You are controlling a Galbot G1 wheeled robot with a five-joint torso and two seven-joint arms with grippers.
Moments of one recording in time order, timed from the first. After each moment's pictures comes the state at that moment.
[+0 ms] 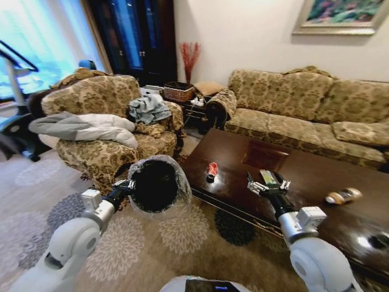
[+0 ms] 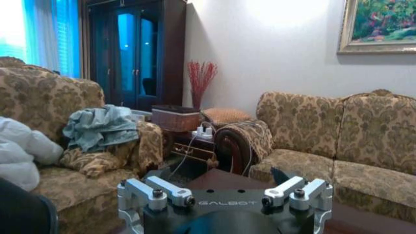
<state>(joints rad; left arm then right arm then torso) 1.57 -0.98 -0.78 -2.32 -0.71 0.45 -0.07 -1.58 1.12 0.63 2.45 0.42 -0.37 0.21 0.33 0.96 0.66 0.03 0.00</state>
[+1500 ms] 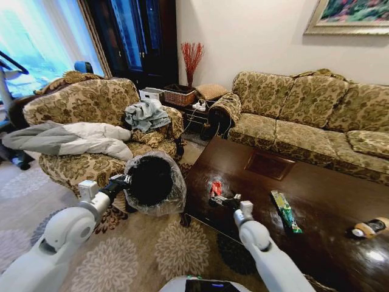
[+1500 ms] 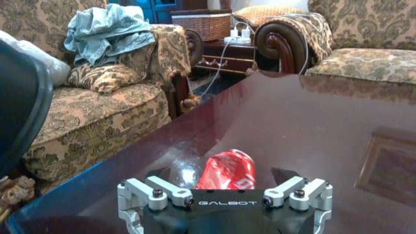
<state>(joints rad) 1.55 -0.84 -0.84 -2.29 -0.81 0.50 -0.11 -1.17 1.22 0.17 1.75 0.43 -0.31 0.21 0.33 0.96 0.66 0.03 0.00</state>
